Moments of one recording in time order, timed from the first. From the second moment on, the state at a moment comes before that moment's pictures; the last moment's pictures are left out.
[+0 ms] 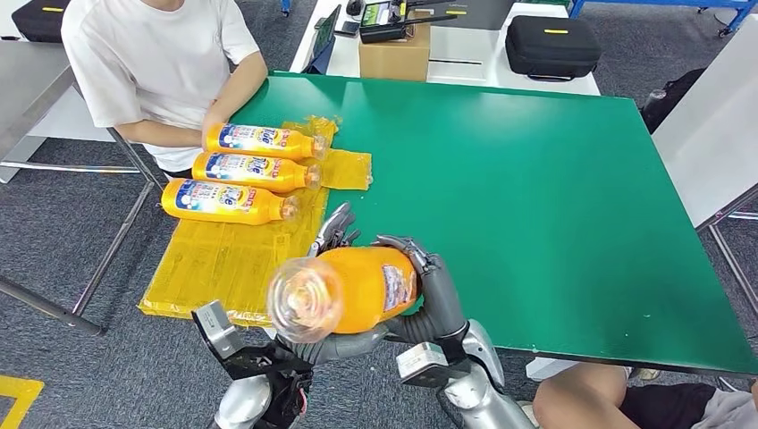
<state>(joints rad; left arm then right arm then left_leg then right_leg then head) -0.02 -0.21 -0.54 -1.55 0.16 -0.07 -0.52 -0.20 0.08 0.62 -1.29 0.51 -0.30 -0.70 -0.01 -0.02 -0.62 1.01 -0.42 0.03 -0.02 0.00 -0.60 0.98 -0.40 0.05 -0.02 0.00</state>
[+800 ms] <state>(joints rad) -0.02 -0.21 -0.52 -1.56 0.19 -0.08 -0.50 -0.22 0.10 0.65 -1.19 0.61 -0.31 -0.64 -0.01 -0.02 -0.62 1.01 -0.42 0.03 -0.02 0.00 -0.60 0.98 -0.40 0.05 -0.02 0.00</state>
